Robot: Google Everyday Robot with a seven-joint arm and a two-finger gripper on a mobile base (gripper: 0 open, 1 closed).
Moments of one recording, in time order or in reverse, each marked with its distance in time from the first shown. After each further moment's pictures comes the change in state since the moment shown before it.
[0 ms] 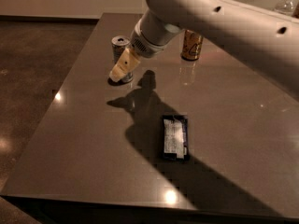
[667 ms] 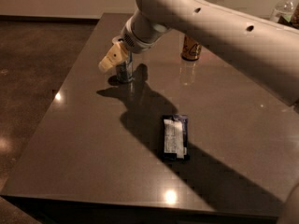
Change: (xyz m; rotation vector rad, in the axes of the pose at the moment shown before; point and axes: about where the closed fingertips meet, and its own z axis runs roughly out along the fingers) arm -0.033 -0.011 0.038 -0.024 -0.057 0.115
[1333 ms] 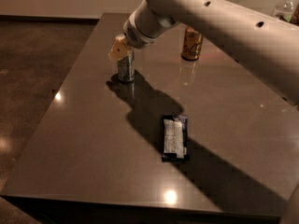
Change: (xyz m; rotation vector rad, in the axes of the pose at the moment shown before) arm -0.012 0.002 -0.009 -0.054 -0.047 -0.004
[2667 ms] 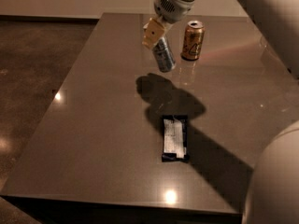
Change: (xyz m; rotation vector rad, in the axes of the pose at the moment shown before) arm 0.028 -0.048 -0.089 -0.042 0.256 -0.184
